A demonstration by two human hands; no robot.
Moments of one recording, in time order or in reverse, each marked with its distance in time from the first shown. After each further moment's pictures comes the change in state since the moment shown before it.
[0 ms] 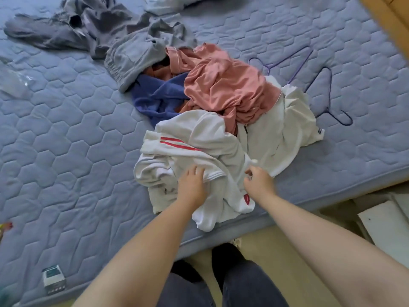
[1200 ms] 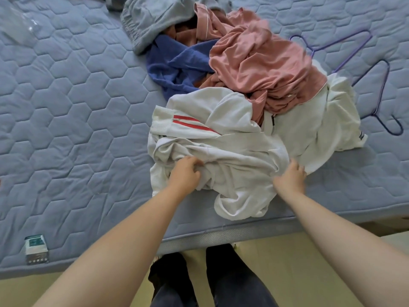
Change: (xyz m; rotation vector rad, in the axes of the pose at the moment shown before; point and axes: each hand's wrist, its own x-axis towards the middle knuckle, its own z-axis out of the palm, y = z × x) left_hand 0.036 -0.065 0.035 -0.375 0.156 -0.105; right_hand 0.069 0.051 0.035 -0.058 0.105 0.220
